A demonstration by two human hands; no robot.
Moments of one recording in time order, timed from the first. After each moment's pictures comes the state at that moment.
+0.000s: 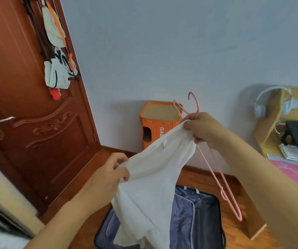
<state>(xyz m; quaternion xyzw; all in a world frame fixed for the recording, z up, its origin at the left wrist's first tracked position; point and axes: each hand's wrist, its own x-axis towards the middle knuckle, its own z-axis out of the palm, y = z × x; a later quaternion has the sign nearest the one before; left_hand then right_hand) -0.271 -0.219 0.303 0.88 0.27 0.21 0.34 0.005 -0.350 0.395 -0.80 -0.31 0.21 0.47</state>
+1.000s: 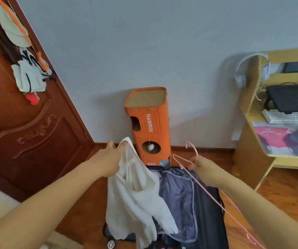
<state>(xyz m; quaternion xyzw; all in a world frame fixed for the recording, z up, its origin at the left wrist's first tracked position) -0.192 -0.202 0.301 0.95 0.29 -0.15 -0.02 -0.003 -0.460 0.231 -0.86 -0.31 0.26 0.31</state>
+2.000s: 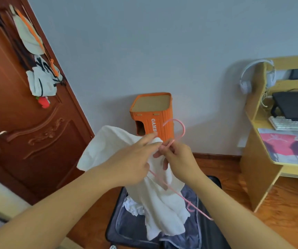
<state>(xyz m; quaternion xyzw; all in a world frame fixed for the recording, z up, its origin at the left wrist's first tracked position) -0.194 -0.288 0.359 0.99 0.10 -0.01 0.11 -0.071 -0.410 0.291 -0.69 -0.38 0.15 0.59</state>
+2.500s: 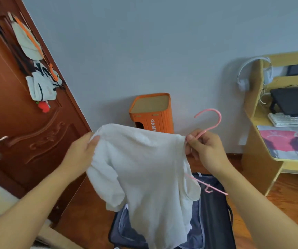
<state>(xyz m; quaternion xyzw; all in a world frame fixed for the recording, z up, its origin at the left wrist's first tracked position) -0.256 -0.192 0.348 0.89 0.29 0.26 0.24 -0.028 -0.464 0.302 -0.63 -0.33 0.13 0.69</state>
